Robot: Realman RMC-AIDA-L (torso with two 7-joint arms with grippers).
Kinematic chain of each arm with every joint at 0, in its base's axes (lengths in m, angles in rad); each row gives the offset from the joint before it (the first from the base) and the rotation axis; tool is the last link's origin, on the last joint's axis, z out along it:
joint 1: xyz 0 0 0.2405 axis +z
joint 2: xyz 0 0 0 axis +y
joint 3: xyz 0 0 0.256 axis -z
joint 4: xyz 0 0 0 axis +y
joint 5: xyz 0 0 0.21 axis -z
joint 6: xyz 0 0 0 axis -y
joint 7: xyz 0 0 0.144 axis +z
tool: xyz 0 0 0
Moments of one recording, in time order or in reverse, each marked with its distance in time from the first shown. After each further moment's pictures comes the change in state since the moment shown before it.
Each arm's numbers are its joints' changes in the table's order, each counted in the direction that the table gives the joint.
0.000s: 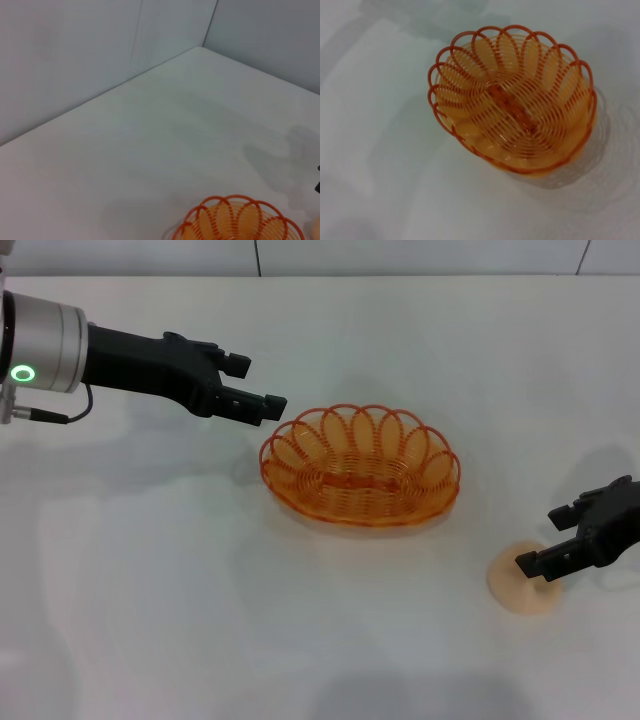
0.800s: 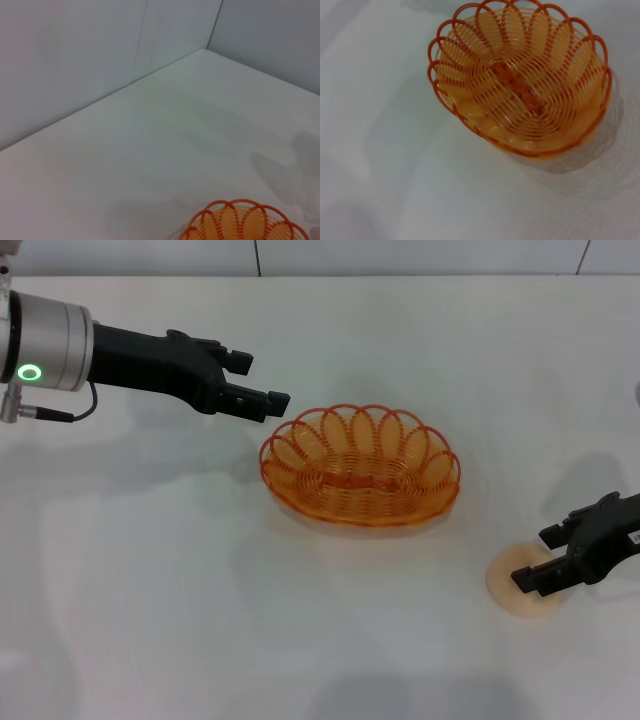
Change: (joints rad) left arm 0.000 -0.007 -0.002 0.000 0.000 0.020 -0.002; right arm 0.000 0.003 0.060 0.034 0.026 -0.039 -0.006
